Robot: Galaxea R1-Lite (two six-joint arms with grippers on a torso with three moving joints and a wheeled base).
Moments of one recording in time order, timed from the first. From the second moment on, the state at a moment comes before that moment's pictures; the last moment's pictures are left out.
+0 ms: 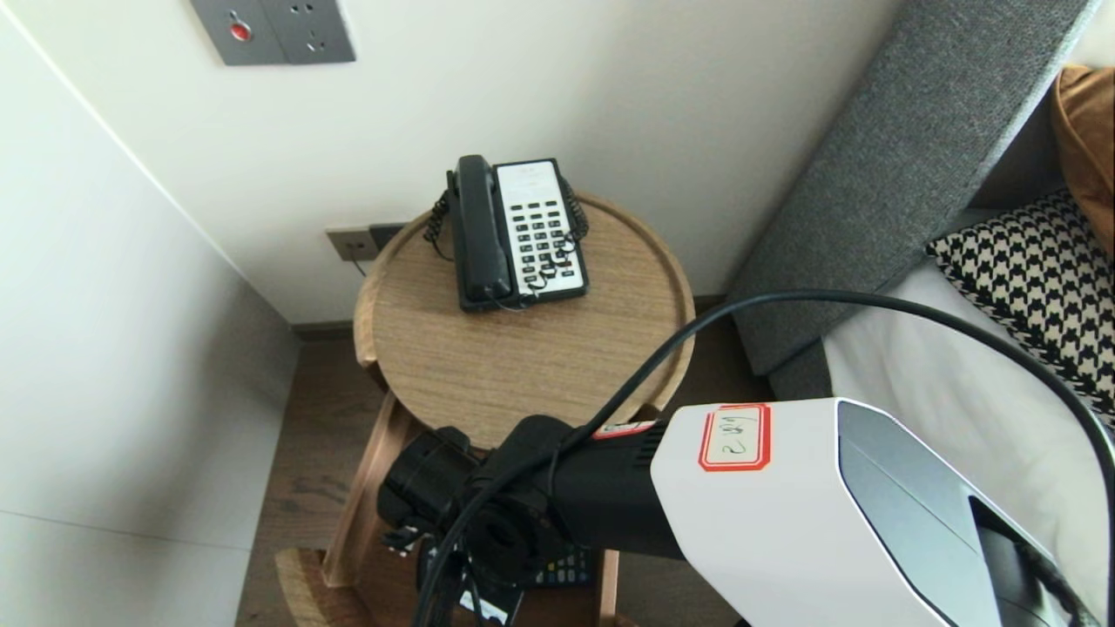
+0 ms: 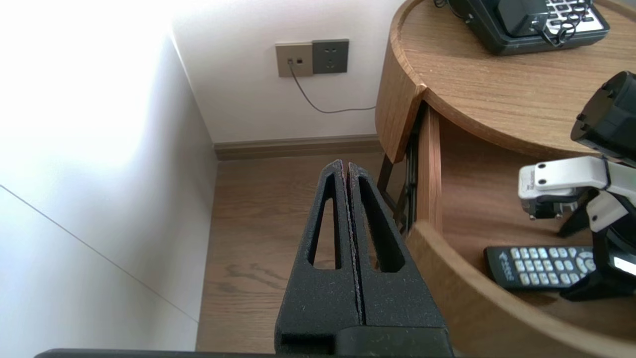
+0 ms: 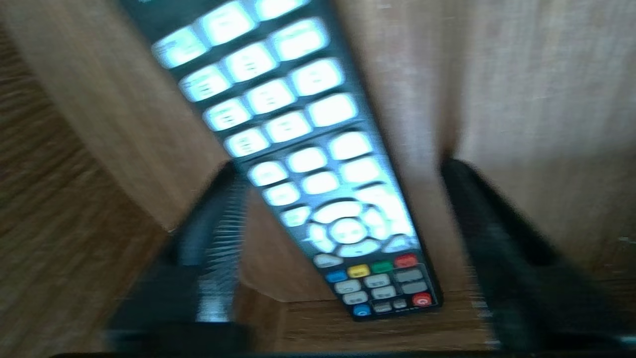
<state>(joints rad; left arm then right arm) 0.00 0.00 0.00 -0.21 -0.01 0.00 1.05 2.43 -1.96 0.69 -0.29 -0.19</state>
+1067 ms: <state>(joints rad) 0.00 0.00 0.00 -0.21 -0.01 0.00 1.05 2.42 -1.95 0.70 -0.31 -0.18</state>
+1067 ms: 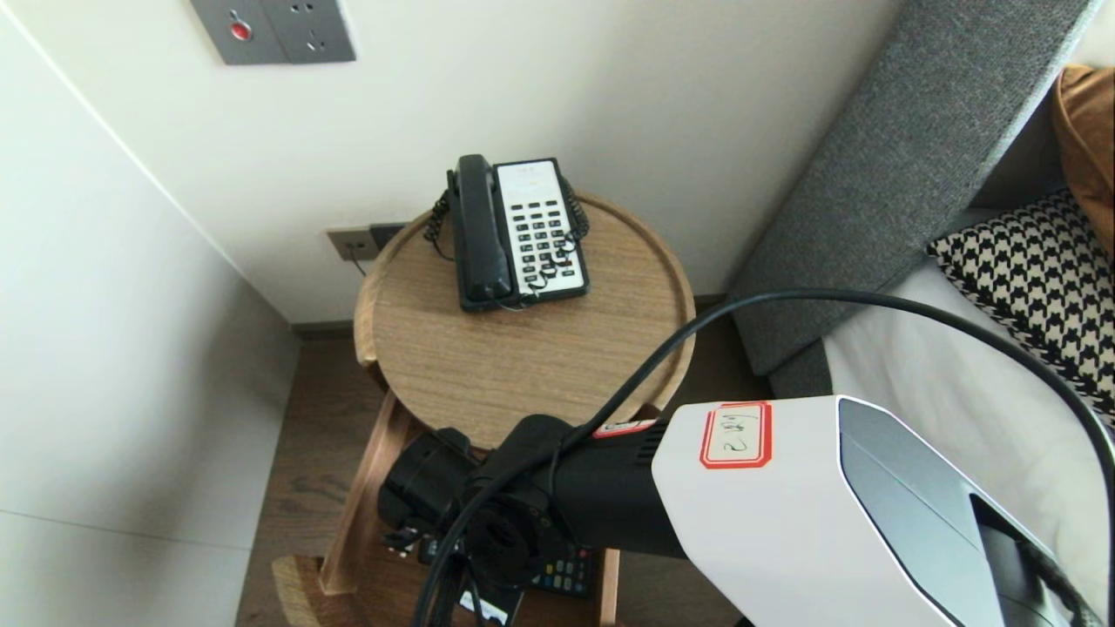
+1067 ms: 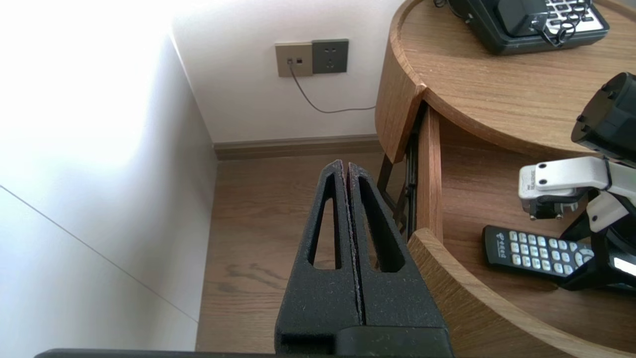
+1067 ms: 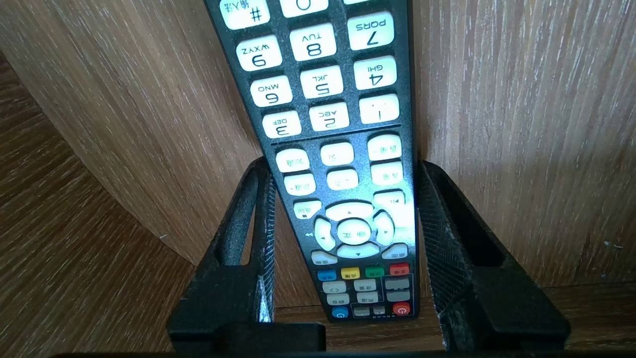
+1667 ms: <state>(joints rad) 0.00 0.00 0.00 -0.21 -0.01 0.00 1.06 2.39 -1.95 0.71 -0.33 -0.18</state>
